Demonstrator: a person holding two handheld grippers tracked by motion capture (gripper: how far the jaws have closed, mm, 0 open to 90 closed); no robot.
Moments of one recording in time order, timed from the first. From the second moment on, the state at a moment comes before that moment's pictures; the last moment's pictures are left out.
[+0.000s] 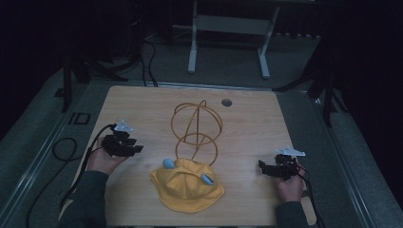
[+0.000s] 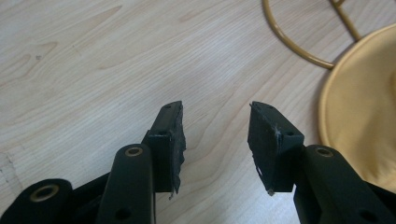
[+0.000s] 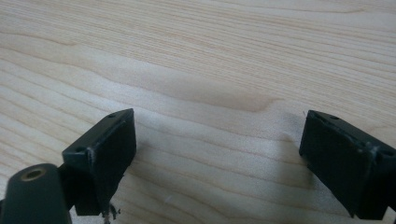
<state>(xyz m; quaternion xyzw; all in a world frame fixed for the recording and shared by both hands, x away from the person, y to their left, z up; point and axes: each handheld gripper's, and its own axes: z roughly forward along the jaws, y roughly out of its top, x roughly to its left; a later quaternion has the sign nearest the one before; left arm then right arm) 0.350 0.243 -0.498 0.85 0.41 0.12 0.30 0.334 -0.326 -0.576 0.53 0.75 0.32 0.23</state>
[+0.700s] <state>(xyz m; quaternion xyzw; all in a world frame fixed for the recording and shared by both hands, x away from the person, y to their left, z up) 0.339 0.220 -0.457 0.90 0.32 0.10 0.29 0.334 -0.326 -0.576 0.53 0.75 0.32 0.23</state>
